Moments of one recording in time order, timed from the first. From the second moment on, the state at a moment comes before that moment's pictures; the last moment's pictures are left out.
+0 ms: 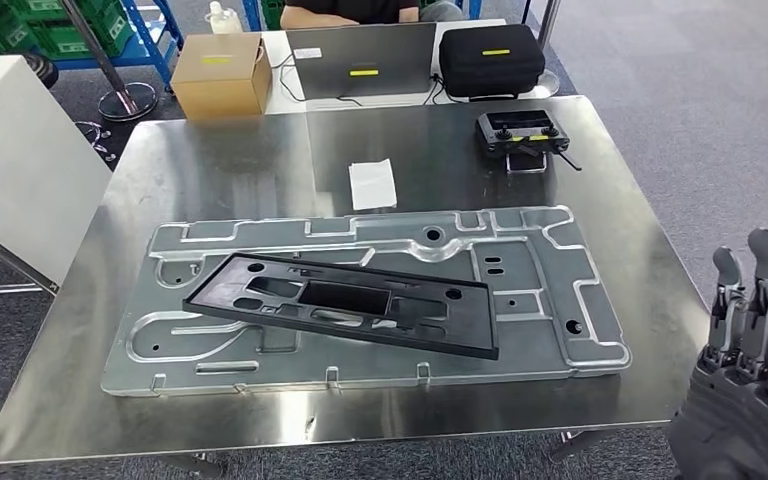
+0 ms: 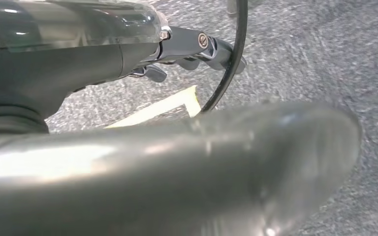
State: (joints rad) left arm 0.51 -0.35 0.24 -1.23 -0.61 0.03 -0.05; right arm 0.18 0.03 0.26 -2.61 0.27 0.07 -0.13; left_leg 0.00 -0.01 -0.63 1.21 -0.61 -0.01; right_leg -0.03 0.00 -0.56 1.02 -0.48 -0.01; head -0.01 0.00
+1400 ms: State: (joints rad) left arm 0.51 -0.36 0.25 -1.25 -0.64 0.06 0.01; right arm 0.18 0.02 0.21 -2.61 0.26 0.10 -0.11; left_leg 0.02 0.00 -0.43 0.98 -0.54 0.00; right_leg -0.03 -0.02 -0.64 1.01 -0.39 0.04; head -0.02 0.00
